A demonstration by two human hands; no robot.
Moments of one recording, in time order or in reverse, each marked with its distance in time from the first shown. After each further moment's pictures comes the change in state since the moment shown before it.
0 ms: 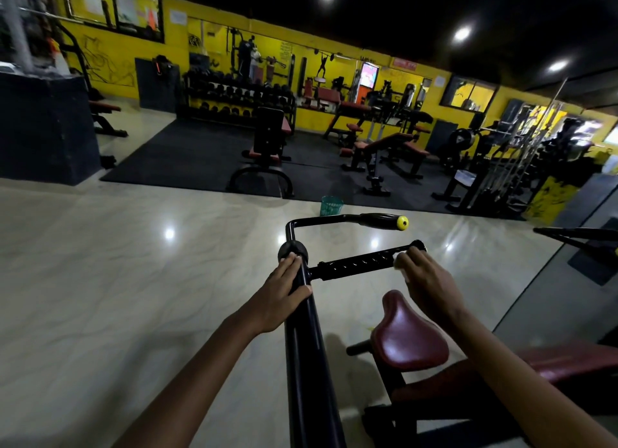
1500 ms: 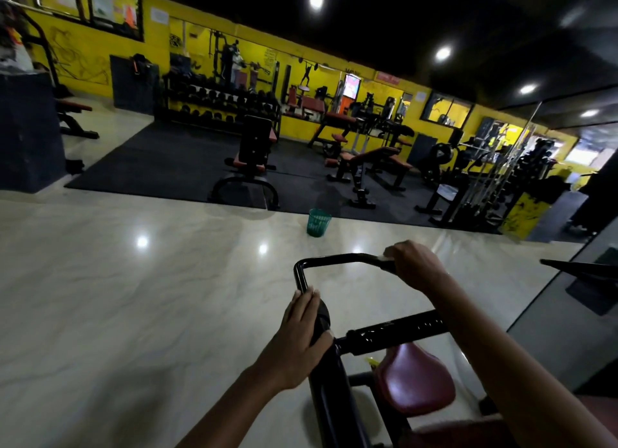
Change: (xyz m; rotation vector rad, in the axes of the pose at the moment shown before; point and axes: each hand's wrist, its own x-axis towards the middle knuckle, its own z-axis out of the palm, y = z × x) left_hand 0.073 -0.043 -0.007 0.054 -0.010 0.133; right_hand 0.174 0.005 0.030 -0.173 -0.402 0.225
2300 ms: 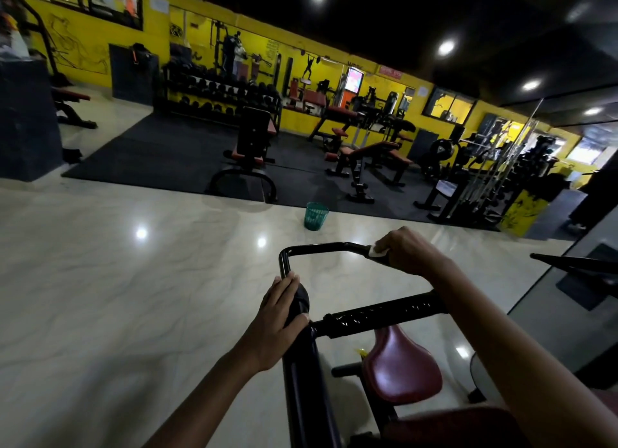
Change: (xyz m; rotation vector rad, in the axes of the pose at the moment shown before) left_hand -0.003 0.004 0.005 -0.155 0.077 -0.051; right_hand -0.015 0.019 -0.019 0.268 -0.074 -0.094
